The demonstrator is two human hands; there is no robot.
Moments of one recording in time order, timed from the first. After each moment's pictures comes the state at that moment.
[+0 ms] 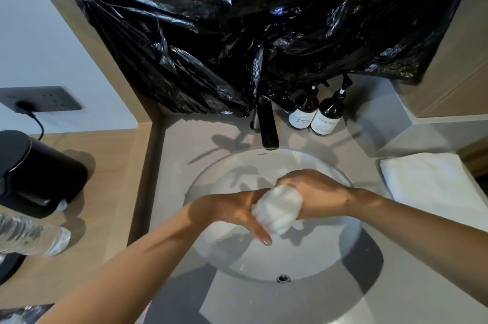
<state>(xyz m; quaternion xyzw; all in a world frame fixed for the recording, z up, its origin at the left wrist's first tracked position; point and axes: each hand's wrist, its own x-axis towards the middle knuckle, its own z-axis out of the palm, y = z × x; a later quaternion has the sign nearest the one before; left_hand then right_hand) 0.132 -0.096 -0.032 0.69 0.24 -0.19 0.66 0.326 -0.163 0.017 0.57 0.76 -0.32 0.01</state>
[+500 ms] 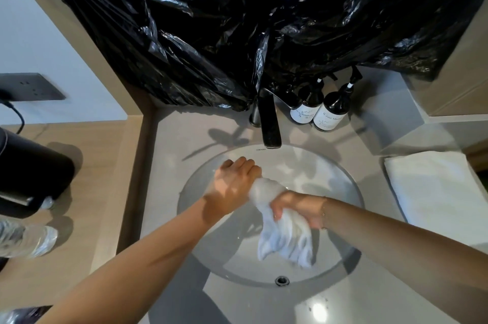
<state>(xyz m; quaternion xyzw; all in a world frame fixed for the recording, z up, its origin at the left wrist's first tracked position) 0.143 -0.067 -0.091 0.95 0.28 0.11 0.03 0.310 -0.154 -0.054 0.60 0.22 -0.77 -0.08</state>
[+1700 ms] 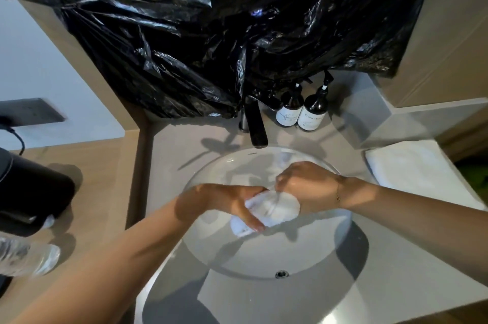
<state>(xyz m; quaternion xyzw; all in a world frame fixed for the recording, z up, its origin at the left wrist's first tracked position) 0.139 -0.076 -0.014 0.76 0.20 -0.26 0.56 0.332 -0.166 0.011 0.50 0.85 -0.14 0.11</state>
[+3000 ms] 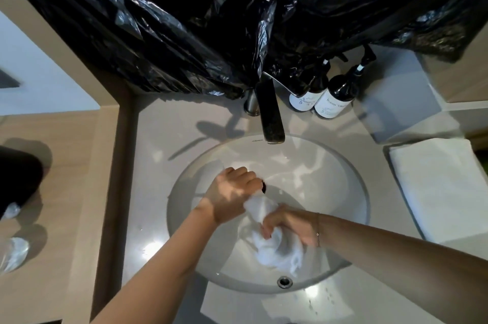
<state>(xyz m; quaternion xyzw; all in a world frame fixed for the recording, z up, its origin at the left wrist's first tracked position) 0.136 -0.070 -0.134 0.95 0.17 0.22 0.11 0.288 -0.173 -0.080 0.64 0.27 -0.71 -0.12</state>
